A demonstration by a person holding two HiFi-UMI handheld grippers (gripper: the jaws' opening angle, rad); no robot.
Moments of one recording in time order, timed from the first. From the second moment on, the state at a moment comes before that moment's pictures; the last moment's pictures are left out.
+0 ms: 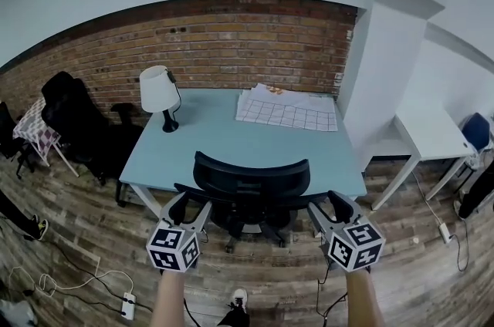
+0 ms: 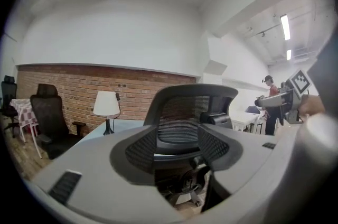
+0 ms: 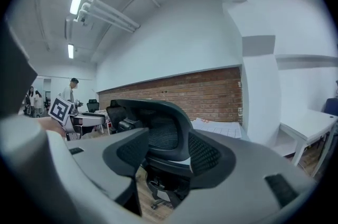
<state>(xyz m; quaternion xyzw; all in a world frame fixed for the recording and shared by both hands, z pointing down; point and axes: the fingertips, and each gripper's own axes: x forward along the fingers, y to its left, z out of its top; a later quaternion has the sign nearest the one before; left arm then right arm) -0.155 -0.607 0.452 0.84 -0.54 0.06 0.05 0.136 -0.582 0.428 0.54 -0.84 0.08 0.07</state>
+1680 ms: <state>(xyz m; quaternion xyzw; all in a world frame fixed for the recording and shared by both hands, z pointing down) -0.031 -0.346 0.374 0.89 -0.44 0.09 -0.06 0.144 -0.341 0.361 0.50 -0.86 0.01 0.08</state>
